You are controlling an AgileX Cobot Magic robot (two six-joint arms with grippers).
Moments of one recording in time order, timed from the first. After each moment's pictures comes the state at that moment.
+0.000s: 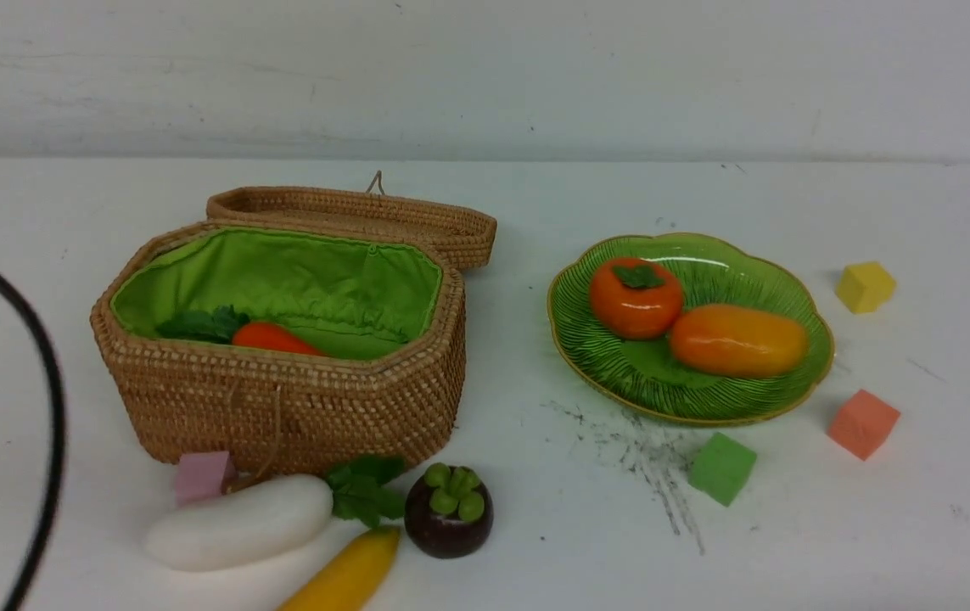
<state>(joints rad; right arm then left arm) -0.16 -0.01 0.01 0.19 0.40 -0.15 -0.07 0.77 -0.74 0.10 0.84 -0.32</state>
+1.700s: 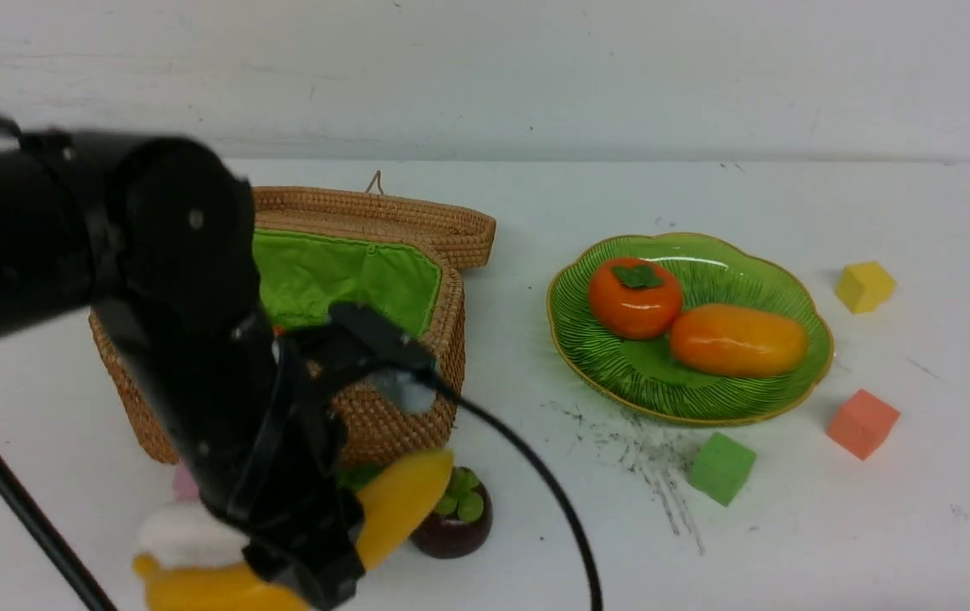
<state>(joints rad) -0.16 -0.01 0.01 0.19 0.40 -0.15 -0.53 1.53 -1.22 -0.20 1.21 0.46</state>
